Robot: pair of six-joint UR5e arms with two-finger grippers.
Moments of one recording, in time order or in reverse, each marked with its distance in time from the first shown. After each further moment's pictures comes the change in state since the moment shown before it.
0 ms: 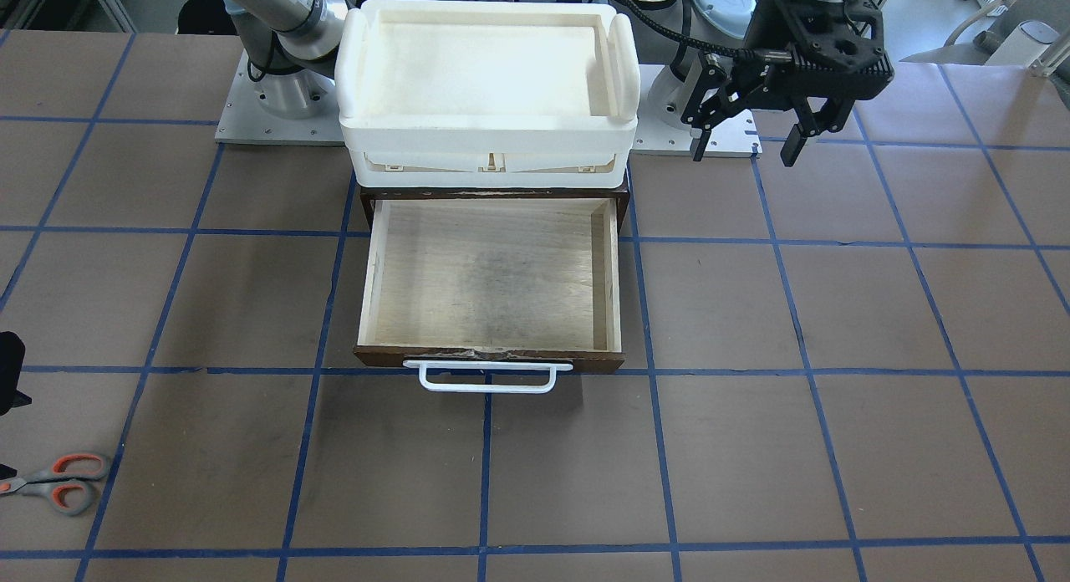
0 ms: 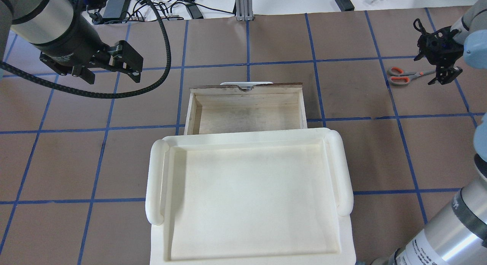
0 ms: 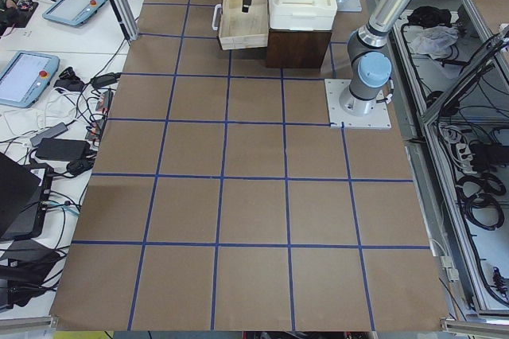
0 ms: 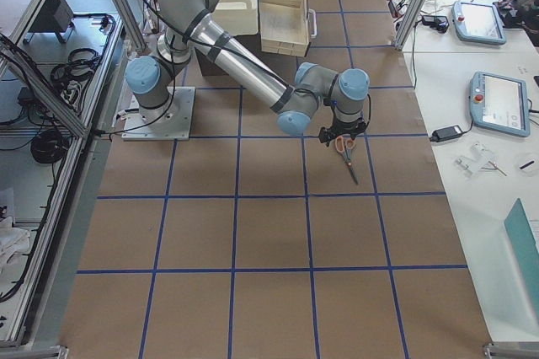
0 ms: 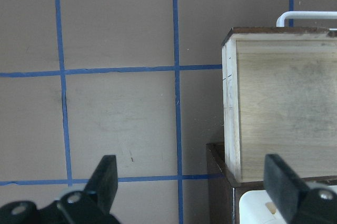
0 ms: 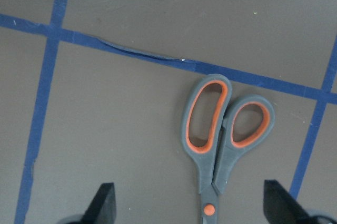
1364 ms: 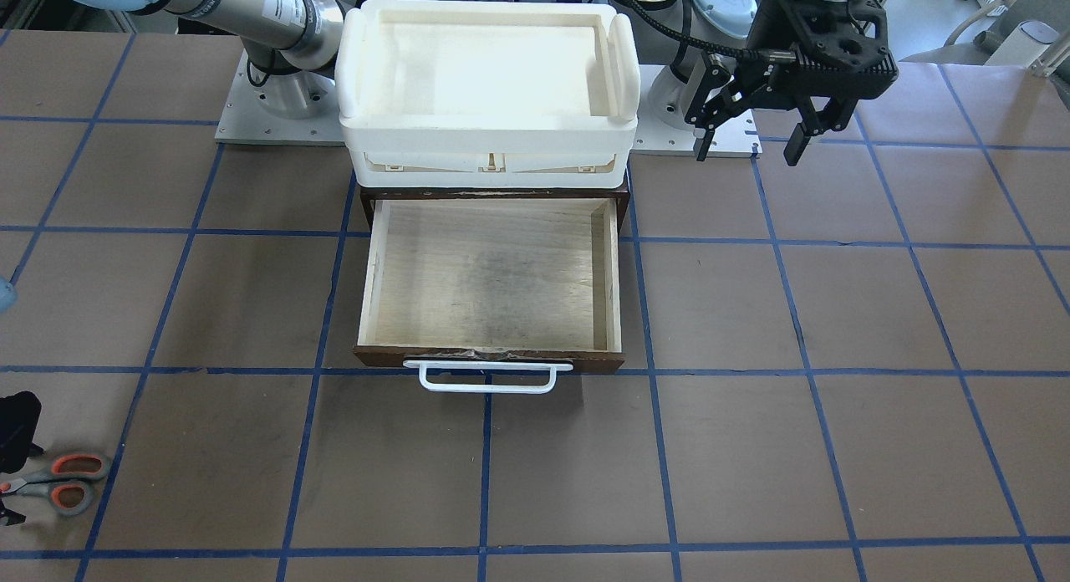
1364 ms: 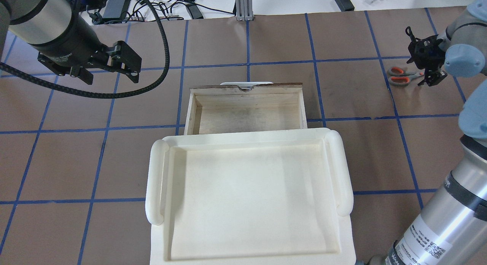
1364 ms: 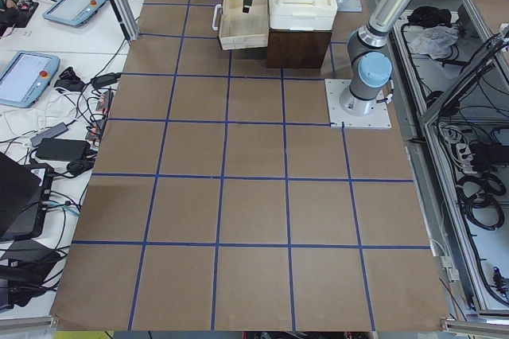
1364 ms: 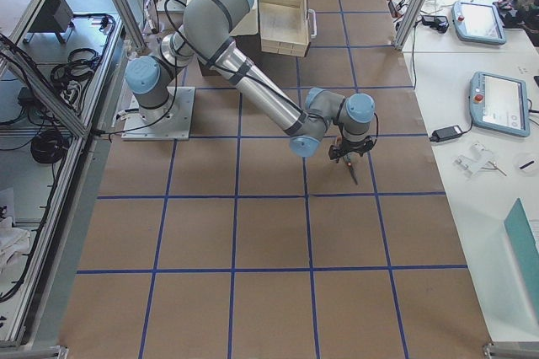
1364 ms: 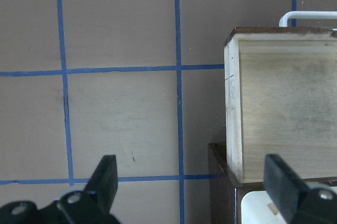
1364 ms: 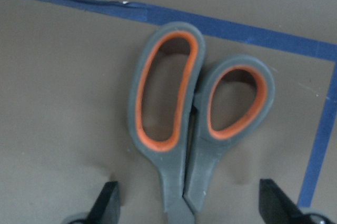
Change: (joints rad) left arm 0.005 0.005 -0.001 -0.004 0.003 -0.001; right arm 0.000 0.149 -0.058 -0.129 0.008 0.065
